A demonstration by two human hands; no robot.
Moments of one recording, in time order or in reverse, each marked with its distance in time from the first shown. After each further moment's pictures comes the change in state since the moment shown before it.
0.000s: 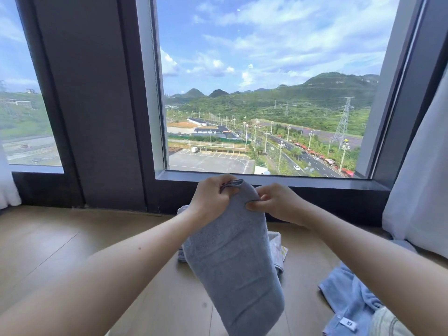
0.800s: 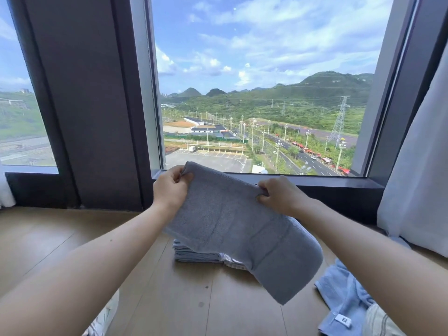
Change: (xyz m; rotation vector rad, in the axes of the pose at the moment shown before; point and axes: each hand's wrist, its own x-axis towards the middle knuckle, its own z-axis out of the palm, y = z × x) left_hand 0.009 -0.047 -0.031 -0.199 0.351 -0.236; right_hand 0.007 0.004 -0.012 -0.459 0.067 0.076
